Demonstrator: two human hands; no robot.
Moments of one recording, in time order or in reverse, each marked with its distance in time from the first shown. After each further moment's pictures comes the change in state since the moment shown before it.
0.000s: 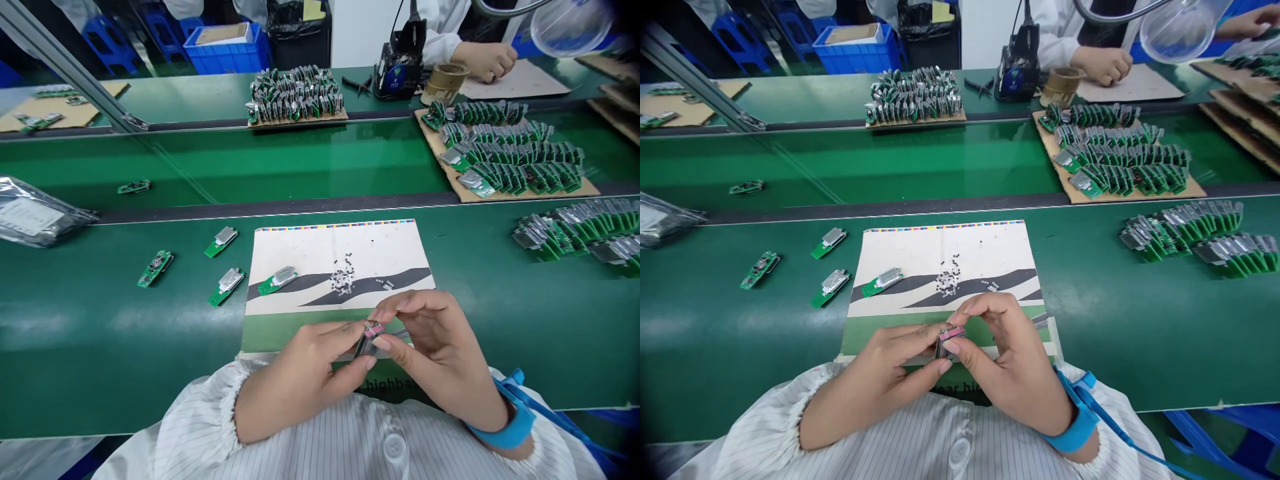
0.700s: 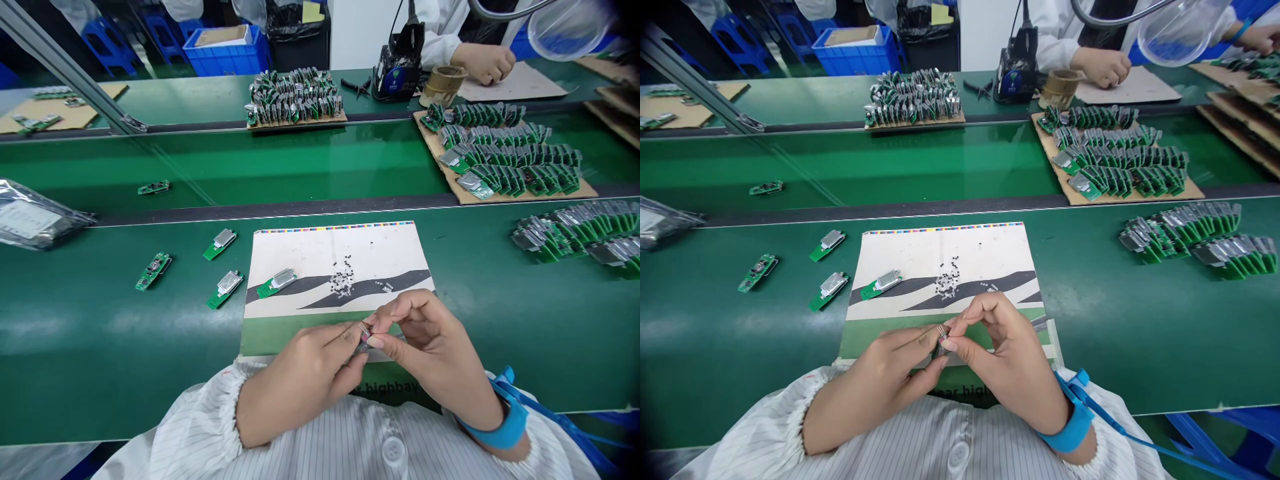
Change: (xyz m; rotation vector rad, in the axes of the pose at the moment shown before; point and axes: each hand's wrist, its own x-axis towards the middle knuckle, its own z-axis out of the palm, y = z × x) left_hand -0.002 -0.008 0.004 0.284 0.042 0.146; right_hand 0.004 0.001 -0.001 0.014 0.011 0.171
